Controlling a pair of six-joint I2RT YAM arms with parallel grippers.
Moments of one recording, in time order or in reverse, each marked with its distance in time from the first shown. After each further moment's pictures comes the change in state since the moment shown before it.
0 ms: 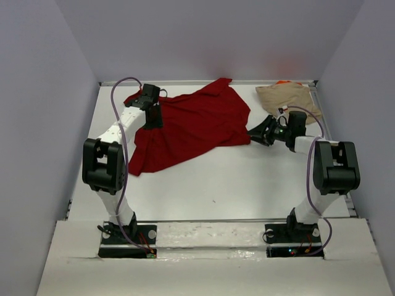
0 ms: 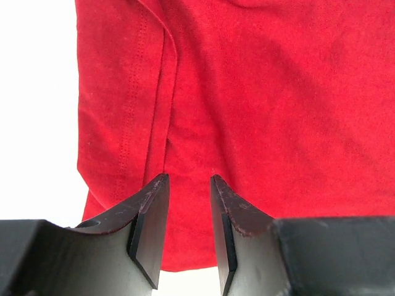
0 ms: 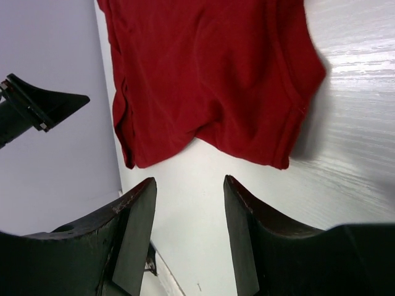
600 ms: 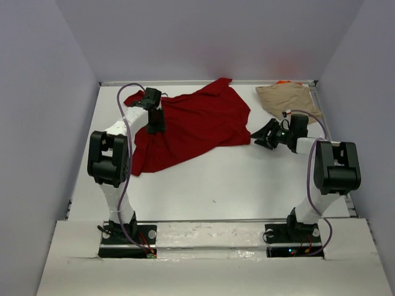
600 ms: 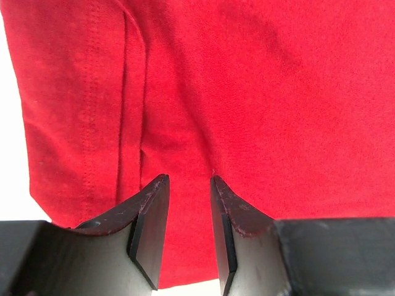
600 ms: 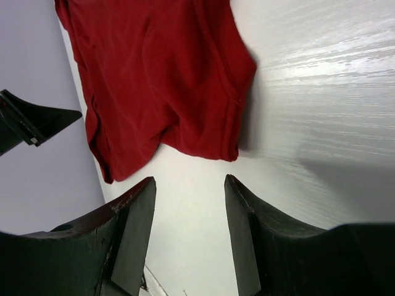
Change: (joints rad) left arm 0.019 0.097 -0.003 0.028 0.101 -0.001; right arm -0.027 0.000 -0.021 -0.075 0.100 -0.048
